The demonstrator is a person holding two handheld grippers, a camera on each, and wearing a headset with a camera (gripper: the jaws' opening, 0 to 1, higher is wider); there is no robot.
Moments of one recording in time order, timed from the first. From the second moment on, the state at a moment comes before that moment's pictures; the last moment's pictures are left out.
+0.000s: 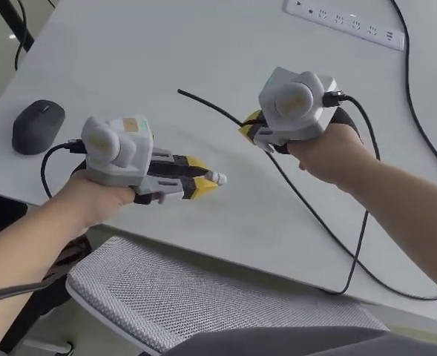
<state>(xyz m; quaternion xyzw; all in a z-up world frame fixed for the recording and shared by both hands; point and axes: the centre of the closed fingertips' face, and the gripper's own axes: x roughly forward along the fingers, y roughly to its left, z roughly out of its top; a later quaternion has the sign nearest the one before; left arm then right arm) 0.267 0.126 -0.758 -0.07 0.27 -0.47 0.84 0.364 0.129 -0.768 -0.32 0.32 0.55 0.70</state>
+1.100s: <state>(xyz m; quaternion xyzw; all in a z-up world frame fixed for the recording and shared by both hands) 0.273 0.141 -0.797 -0.08 0.30 -0.44 0.84 0.347 0.143 -0.818 -0.36 0.35 0.58 0.64</state>
